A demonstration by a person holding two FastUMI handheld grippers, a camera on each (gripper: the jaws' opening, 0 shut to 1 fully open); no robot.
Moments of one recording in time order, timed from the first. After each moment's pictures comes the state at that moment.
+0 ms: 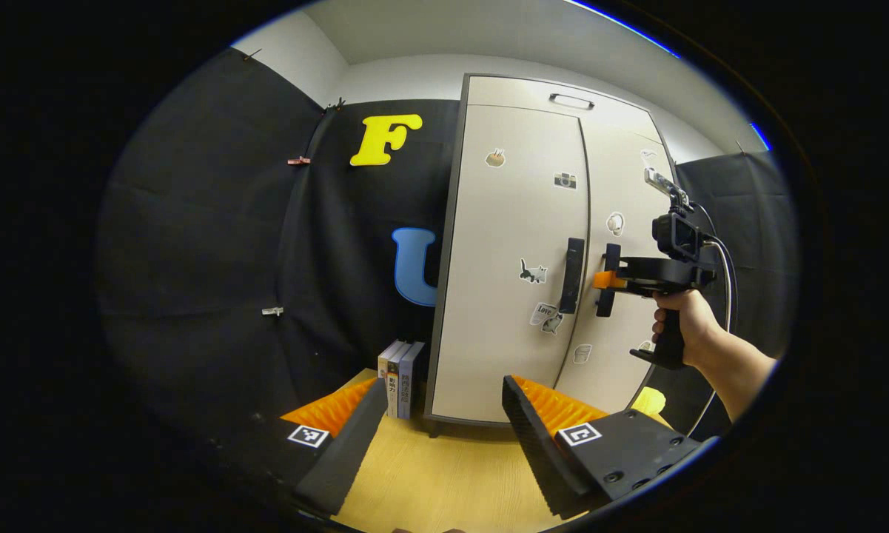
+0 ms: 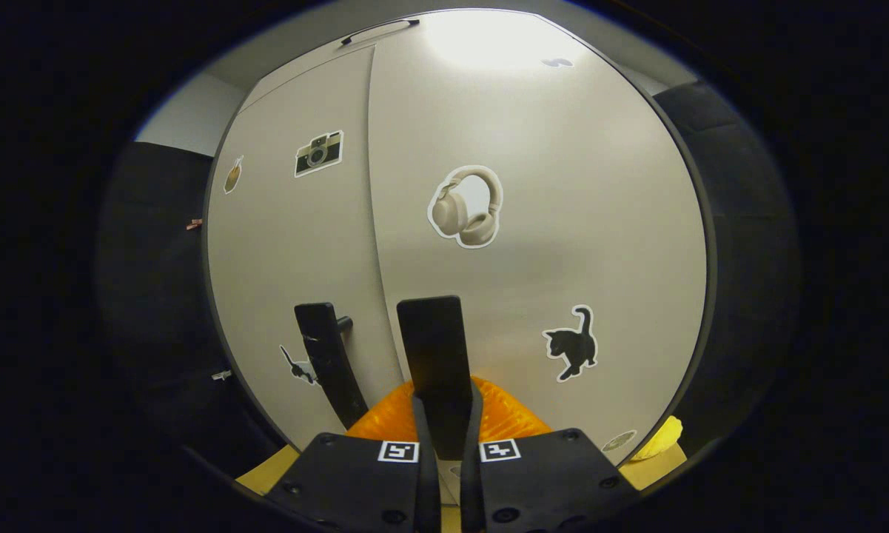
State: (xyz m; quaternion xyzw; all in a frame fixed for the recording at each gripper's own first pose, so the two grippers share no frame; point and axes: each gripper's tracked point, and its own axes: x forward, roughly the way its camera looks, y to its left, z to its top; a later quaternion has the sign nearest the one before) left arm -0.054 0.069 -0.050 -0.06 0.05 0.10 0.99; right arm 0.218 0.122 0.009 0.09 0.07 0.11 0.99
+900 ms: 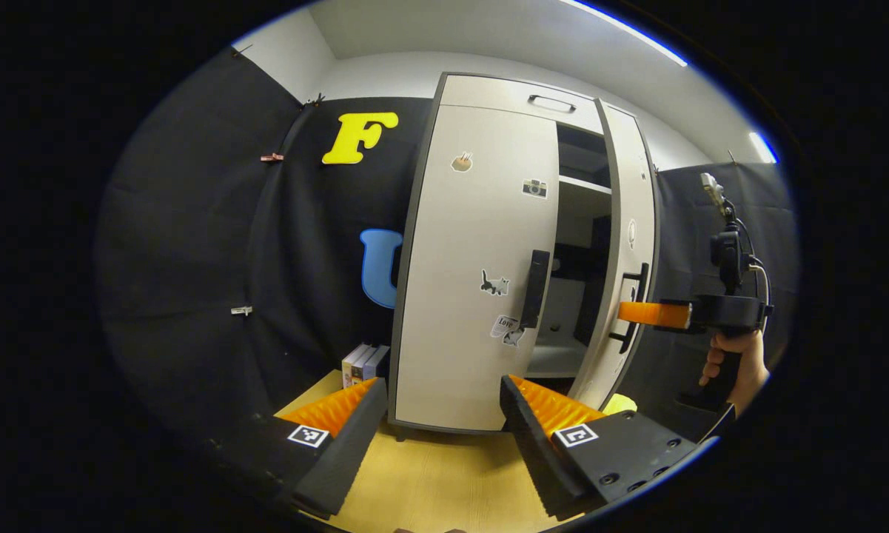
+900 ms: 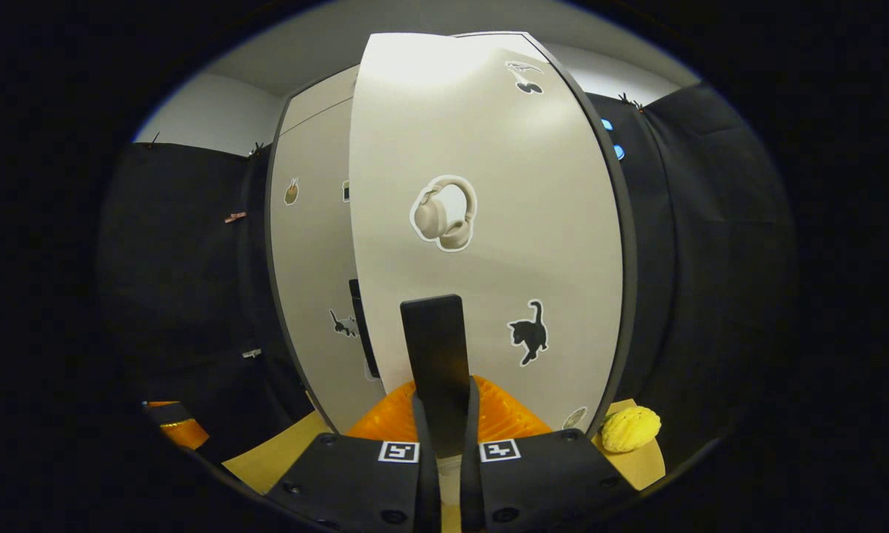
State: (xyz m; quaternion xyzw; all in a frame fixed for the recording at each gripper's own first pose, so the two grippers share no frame) left arm -0.030 0.027 -0.022 -0.07 0.05 0.05 1.00; right arm 0.147 0.084 0.017 0.08 0.08 0.17 0.98
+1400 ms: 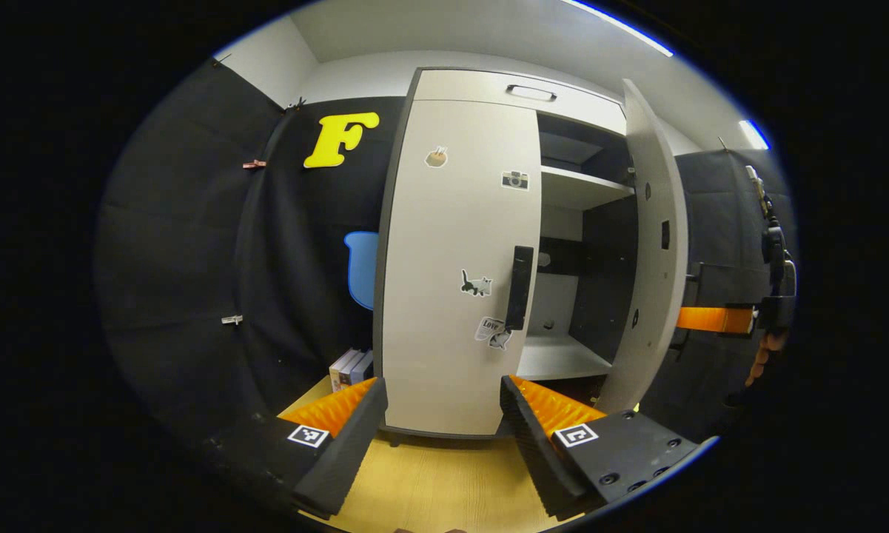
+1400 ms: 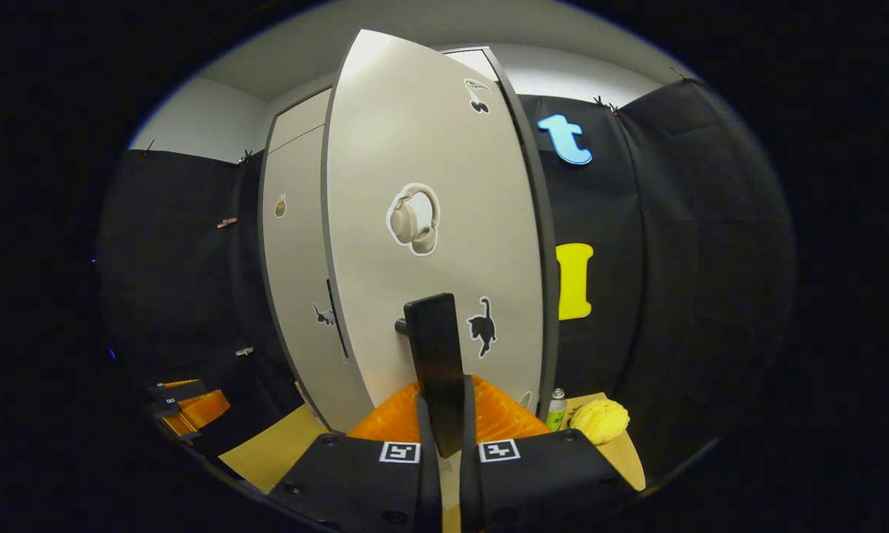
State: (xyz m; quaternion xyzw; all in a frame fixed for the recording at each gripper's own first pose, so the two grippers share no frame) left arm -0.002 -0.007 -0.018 -0.05 0.05 0.03 1.00; right arm 0.117 0.025 0.018 0.07 0.08 0.13 0.99
